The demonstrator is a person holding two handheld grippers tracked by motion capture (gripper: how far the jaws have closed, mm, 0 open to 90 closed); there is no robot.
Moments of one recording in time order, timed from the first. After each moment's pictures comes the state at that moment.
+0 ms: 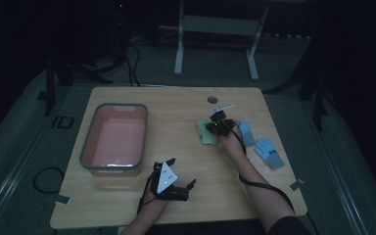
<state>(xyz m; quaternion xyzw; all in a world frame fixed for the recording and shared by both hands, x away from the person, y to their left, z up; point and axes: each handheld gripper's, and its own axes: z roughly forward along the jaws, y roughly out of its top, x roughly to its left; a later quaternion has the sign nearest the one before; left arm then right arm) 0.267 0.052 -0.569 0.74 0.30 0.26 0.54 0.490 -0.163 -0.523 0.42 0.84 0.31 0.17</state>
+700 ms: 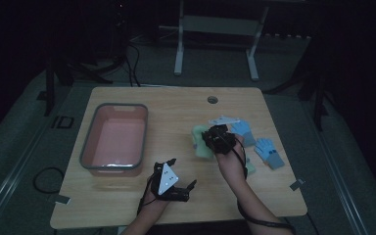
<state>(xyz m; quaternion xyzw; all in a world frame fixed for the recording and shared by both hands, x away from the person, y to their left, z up) 0.265 0.050 -0.569 0.74 0.30 0.27 0.54 0.369 -0.138 -0.450 0.43 0.80 0.36 0.20</state>
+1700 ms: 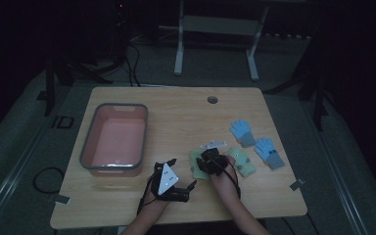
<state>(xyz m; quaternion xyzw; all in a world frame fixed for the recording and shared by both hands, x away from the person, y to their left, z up) 0.265 0.050 -0.569 0.74 0.29 0.26 0.54 0.354 -0.135 -0.545 0.43 0.84 0.30 0.17</state>
